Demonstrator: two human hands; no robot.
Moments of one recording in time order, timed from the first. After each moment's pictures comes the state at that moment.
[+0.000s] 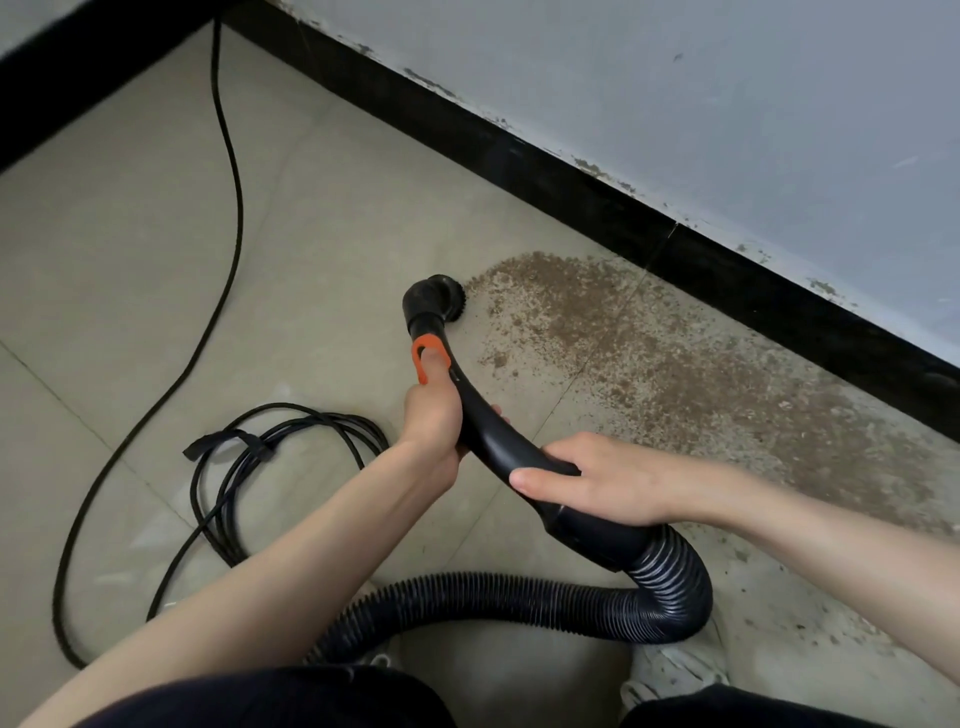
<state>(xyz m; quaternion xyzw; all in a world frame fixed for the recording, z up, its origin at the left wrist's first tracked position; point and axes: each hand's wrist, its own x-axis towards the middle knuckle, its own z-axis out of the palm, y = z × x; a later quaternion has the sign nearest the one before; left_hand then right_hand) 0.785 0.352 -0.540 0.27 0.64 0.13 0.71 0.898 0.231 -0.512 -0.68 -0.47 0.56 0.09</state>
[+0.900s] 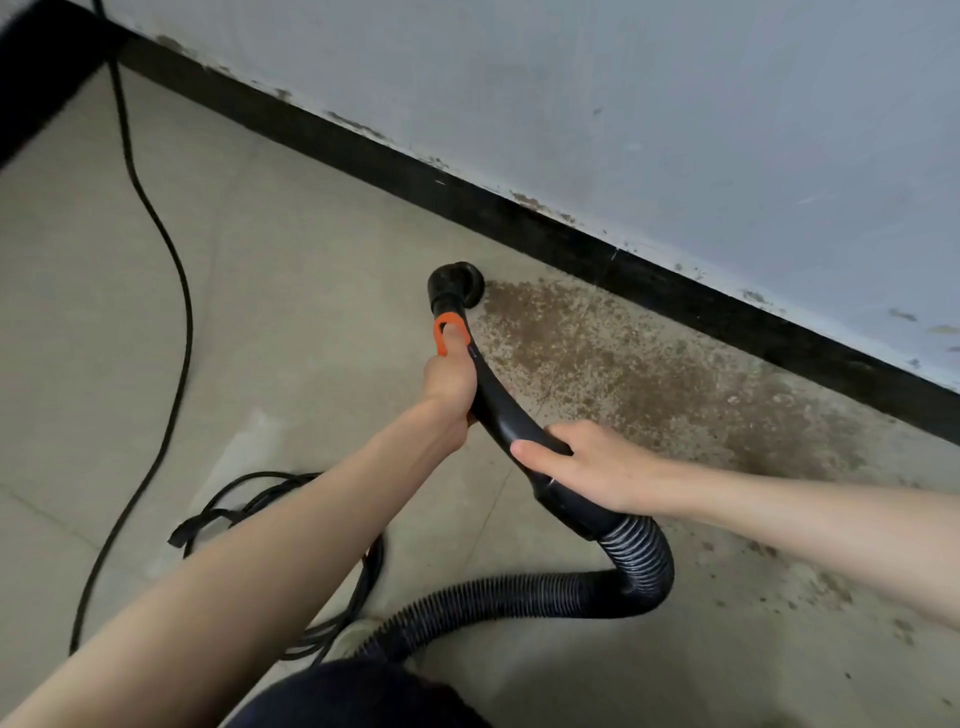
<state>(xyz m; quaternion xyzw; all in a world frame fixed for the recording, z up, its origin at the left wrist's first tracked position) 0.866 0.397 -0.530 0.40 0.62 0.02 0.68 0.928 0.250 -0.499 -0.75 -0.34 0.53 0.20</state>
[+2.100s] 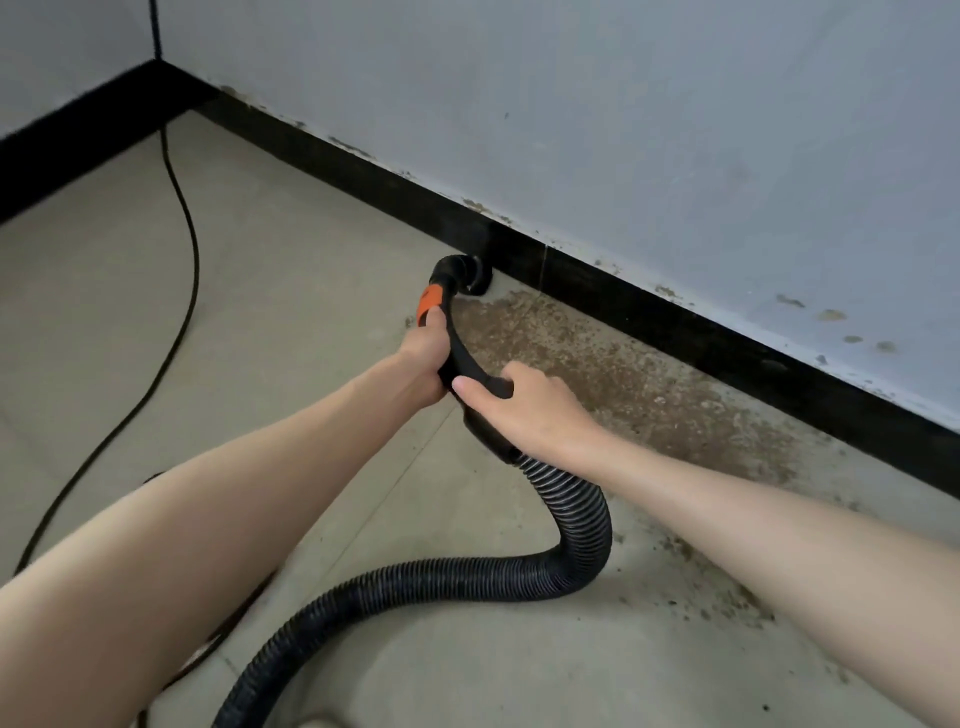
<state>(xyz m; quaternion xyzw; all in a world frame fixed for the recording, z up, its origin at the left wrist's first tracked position) 0.899 0.313 -0.544 0.38 0.59 0.14 0.70 0.945 0.176 -0.510 -0.82 -0.36 0.38 0.24</state>
